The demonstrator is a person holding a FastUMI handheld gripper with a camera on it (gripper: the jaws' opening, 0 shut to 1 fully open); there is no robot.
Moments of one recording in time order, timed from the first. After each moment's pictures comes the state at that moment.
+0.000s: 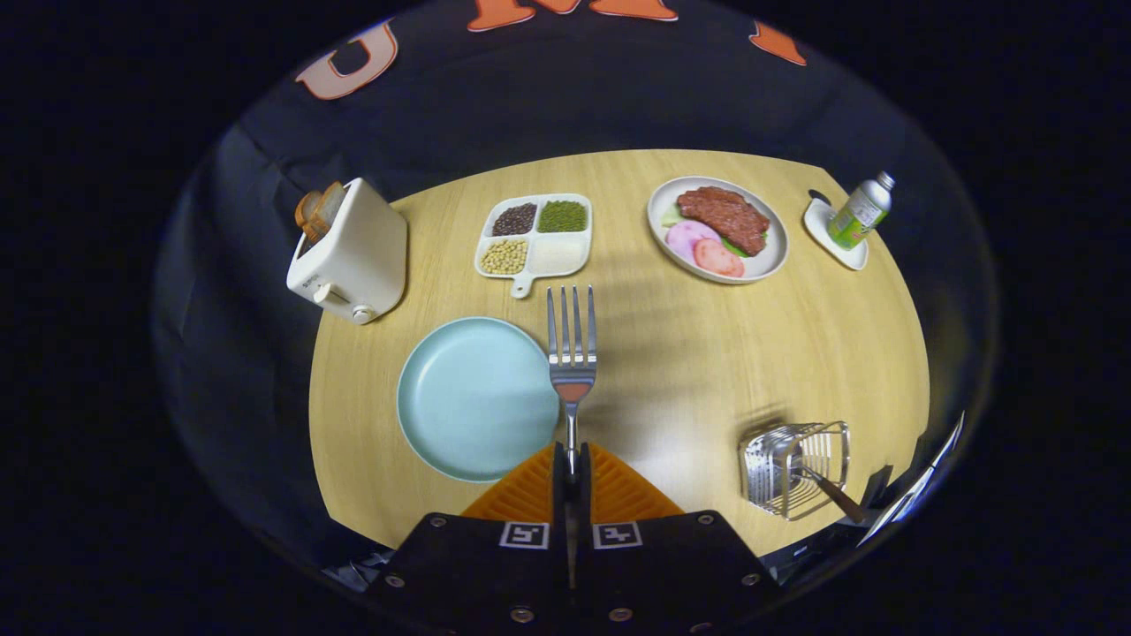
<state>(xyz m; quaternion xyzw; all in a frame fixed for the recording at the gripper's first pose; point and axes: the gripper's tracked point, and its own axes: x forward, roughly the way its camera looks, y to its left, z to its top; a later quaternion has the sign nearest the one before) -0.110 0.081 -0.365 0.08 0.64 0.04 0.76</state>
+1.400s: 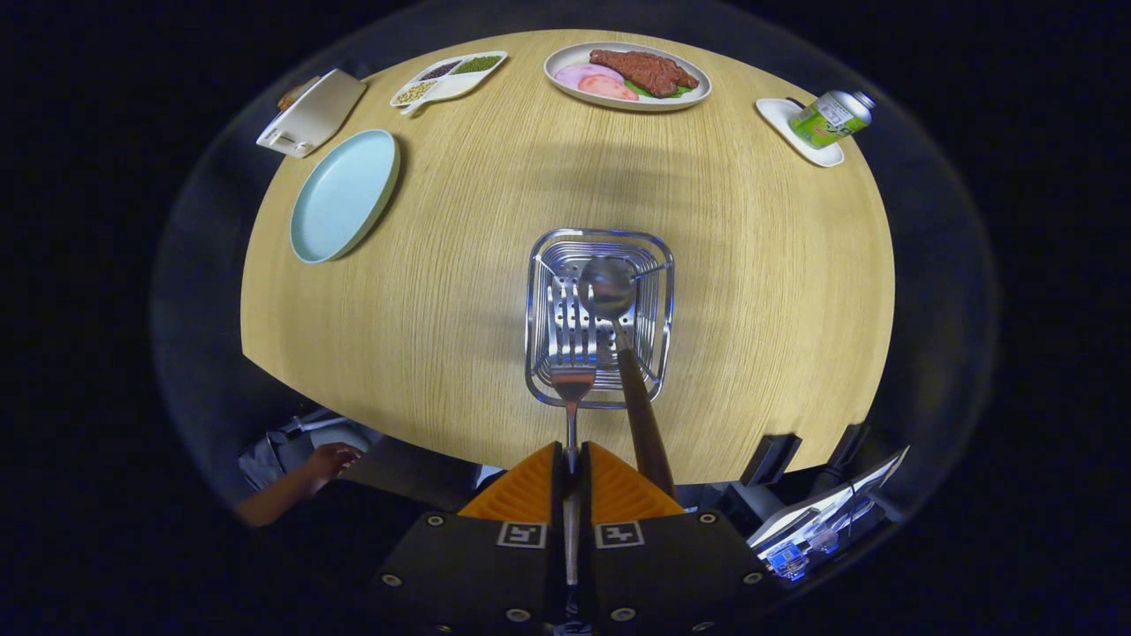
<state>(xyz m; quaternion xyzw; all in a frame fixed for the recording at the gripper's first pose) -0.250 -0.095 -0.395 -0.03 0.79 0.11 0.60</state>
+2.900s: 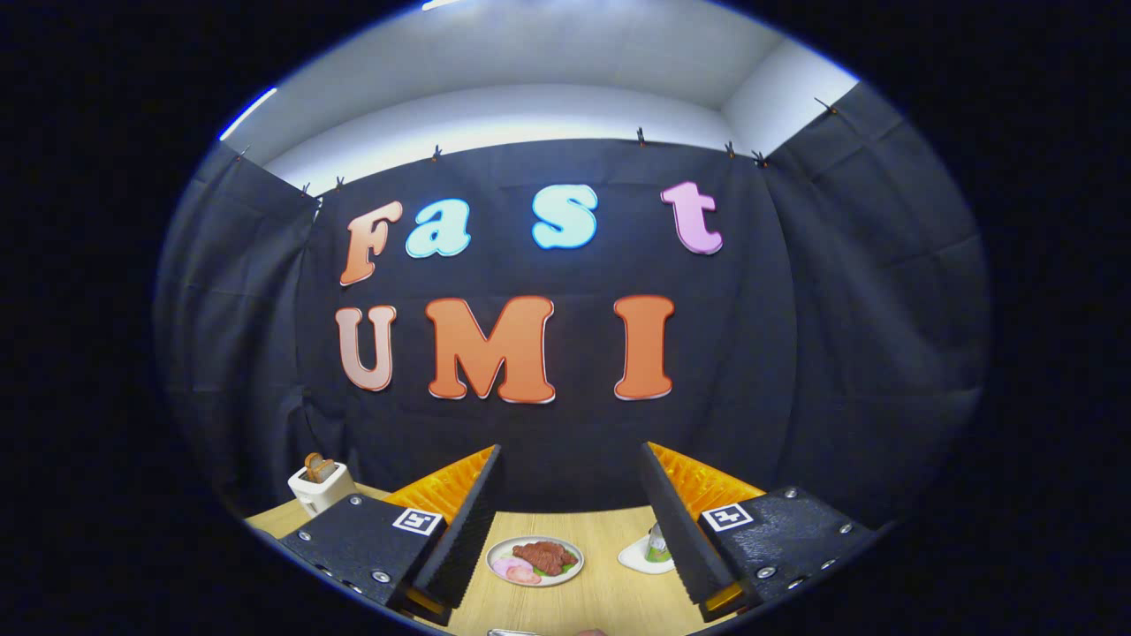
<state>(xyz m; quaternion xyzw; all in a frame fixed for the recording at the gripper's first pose) -0.015 -0.191 -0.058 0.03 0.02 -0.01 1.00</state>
